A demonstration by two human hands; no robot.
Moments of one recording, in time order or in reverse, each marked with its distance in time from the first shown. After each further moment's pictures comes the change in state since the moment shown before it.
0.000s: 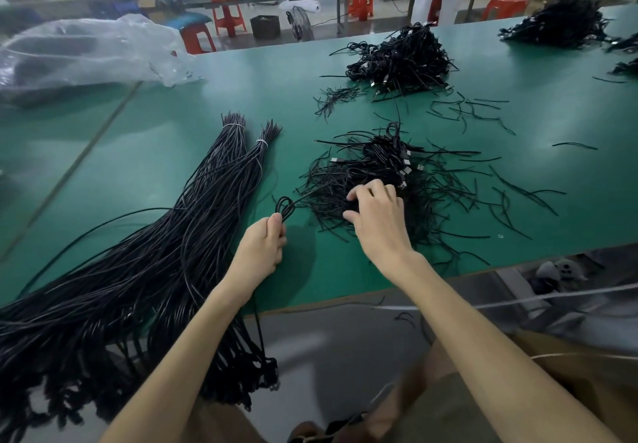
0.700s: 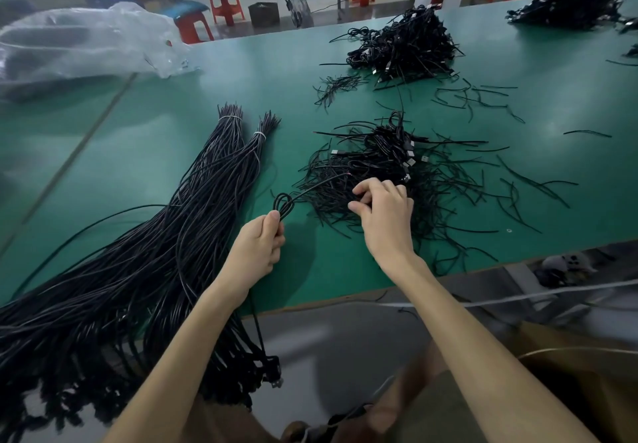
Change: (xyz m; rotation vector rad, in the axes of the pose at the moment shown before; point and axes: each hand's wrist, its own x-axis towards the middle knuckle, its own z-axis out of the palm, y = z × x) left_hand -0.003 -0.003 -0.003 -0.025 -0.055 0.010; right_hand 0.001 0.010 0.017 0.268 0.103 0.160
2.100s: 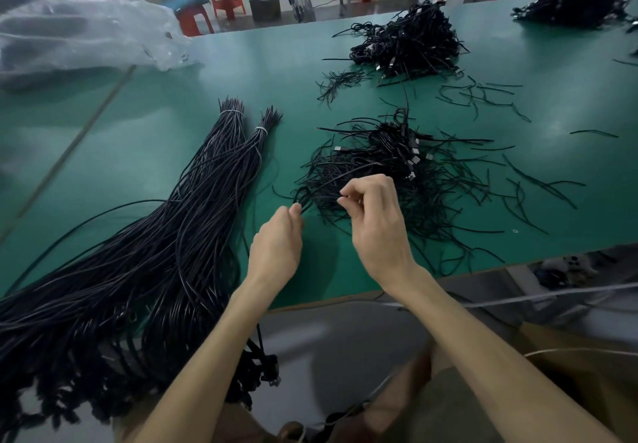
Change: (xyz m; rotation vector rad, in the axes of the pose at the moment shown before) left_hand 0.007 0.008 0.033 0.508 0.230 0.060; right_hand -0.025 -0.017 -0.003 0.173 0.257 -0.577
